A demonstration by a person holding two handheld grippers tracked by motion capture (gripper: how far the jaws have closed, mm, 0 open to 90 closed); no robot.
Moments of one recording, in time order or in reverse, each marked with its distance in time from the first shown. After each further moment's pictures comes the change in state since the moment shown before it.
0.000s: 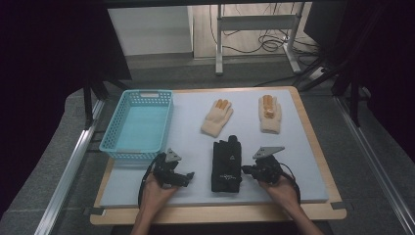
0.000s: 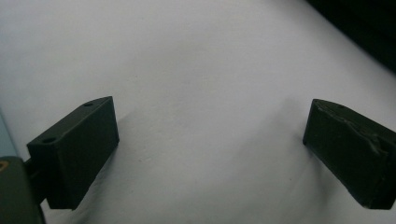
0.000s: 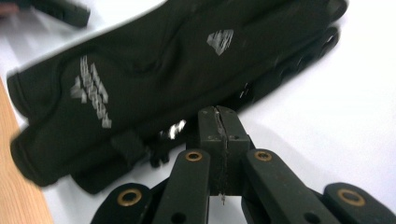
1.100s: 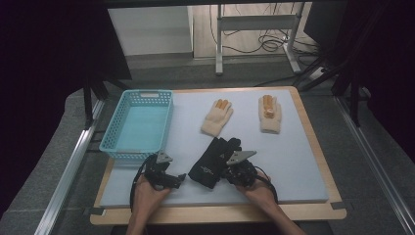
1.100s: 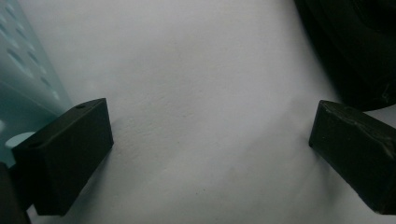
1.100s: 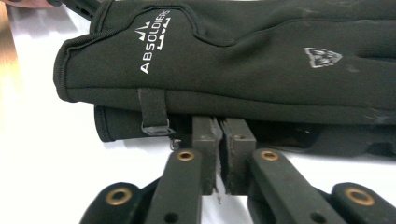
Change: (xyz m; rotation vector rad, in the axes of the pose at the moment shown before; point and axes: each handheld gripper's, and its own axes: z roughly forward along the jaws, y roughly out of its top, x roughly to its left) left arm 0.016 -0.015 -0.013 0.011 0.020 -0.017; right arm 0.044 0.027 0.045 -0.016 0.049 -0.113
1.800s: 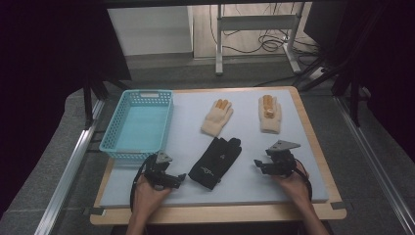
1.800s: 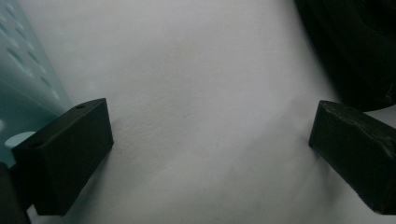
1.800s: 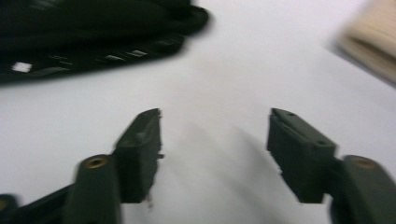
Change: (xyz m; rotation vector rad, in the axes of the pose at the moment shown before) left arm 0.000 0.000 0.000 -0.002 -0.003 -0.002; right arm -0.087 -0.053 -0.066 -0.030 -0.320 0.154
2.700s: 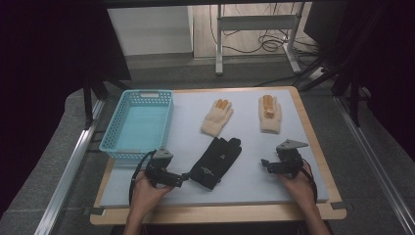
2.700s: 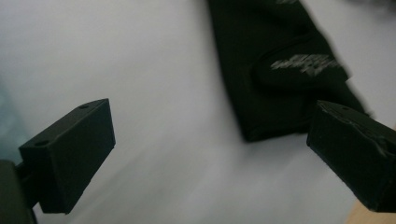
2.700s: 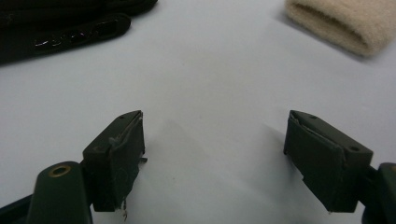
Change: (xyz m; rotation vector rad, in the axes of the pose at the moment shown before) left arm -0.024 0.035 -0.029 -0.056 -0.153 -0.022; right arm -0.018 -0.011 -0.001 0.014 -0.037 0.057
